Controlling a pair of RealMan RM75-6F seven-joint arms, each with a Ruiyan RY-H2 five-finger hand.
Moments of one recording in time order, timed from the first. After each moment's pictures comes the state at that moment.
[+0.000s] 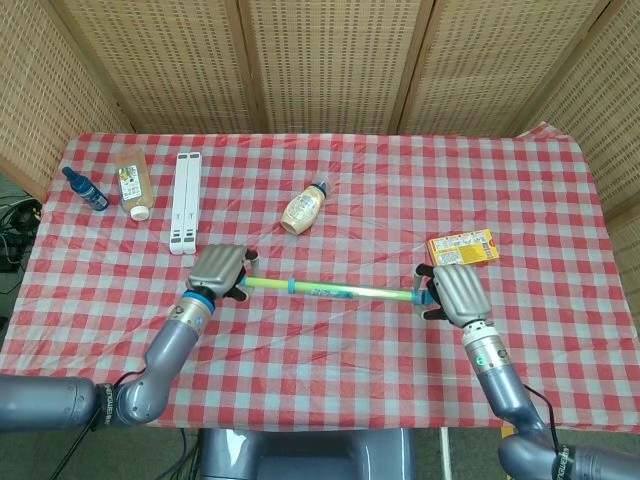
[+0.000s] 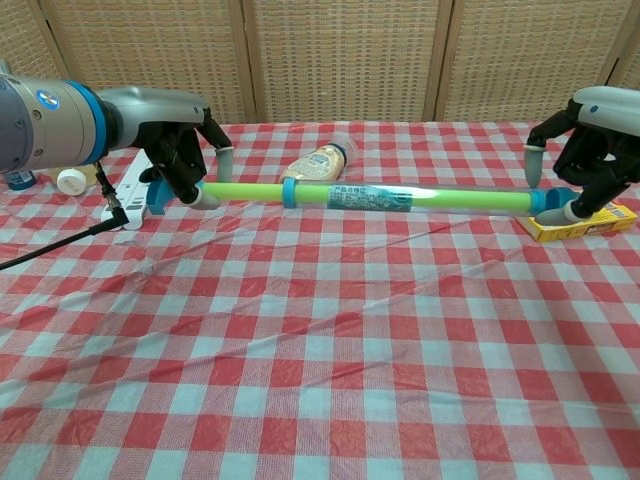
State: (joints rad) left arm -1.02 -1.39 -0.23 -1.85 0.39 1.06 0.61; right arm 0.53 -1.34 0.21 -1.77 -1.13 1.13 -0.26
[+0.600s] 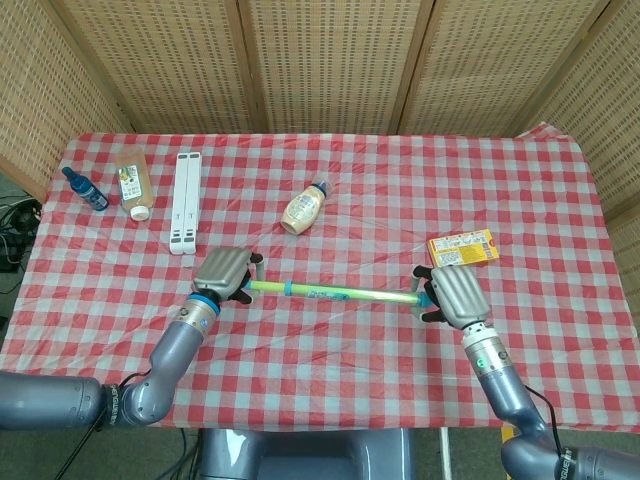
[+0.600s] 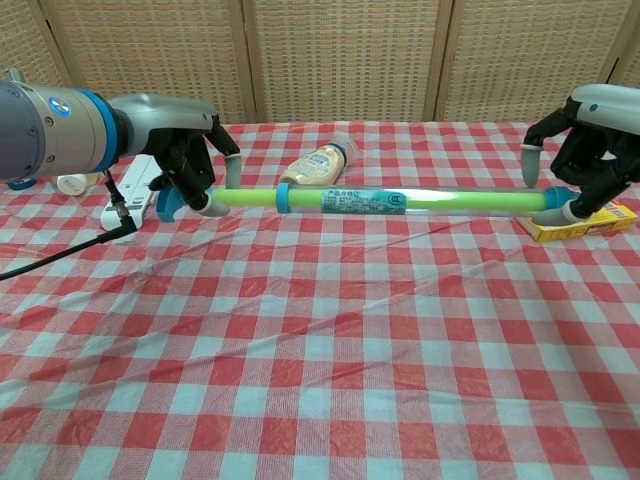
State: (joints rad) left arm -1.04 -1.41 -0.23 -1.85 0.37 1.06 0.59; right arm 0.53 -1.33 0.20 -1.77 -1.17 1.13 -0.23
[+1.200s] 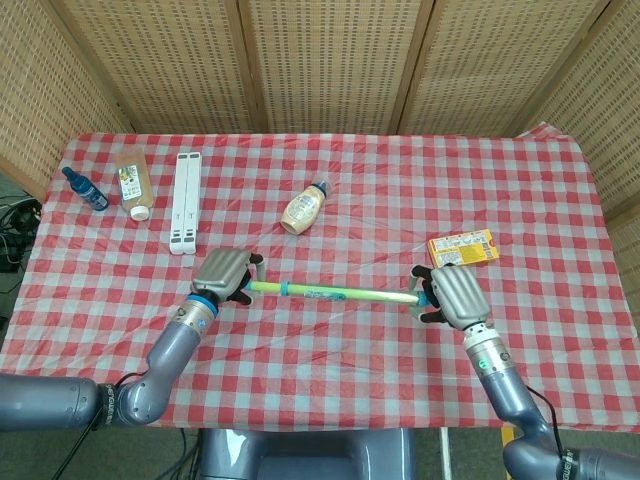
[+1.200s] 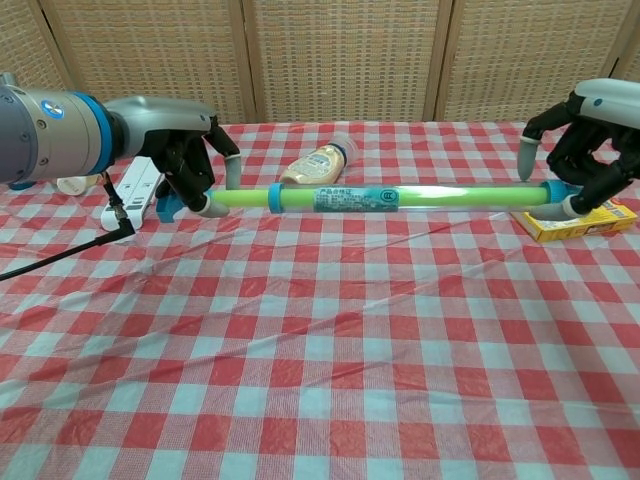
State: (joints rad) left arm -1.02 -1.40 -0.22 -1.84 0.42 1.02 0.54; right arm 0.52 -1.32 0.19 -1.76 -1.21 1.14 -0.19
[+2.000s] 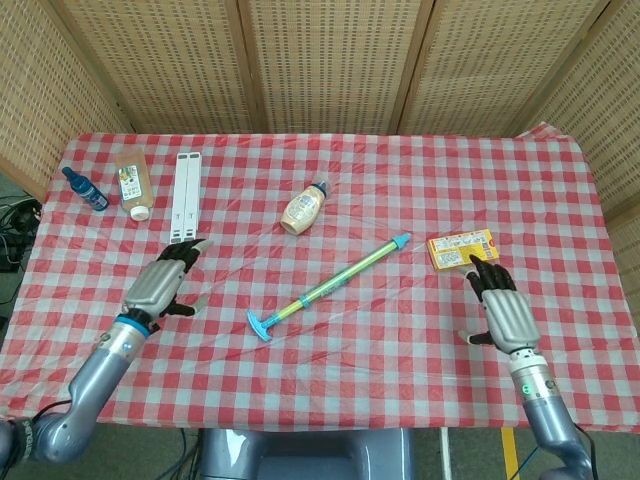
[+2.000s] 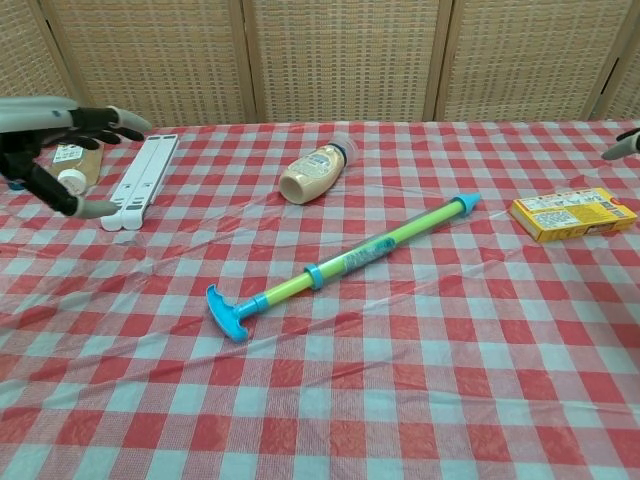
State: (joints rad) left arm -0.67 -1.21 -0.09 -1.89 0.95 1.07 0.19; right arm 0.38 -1.25 0.08 -1.72 -1.24 1.24 -0.15
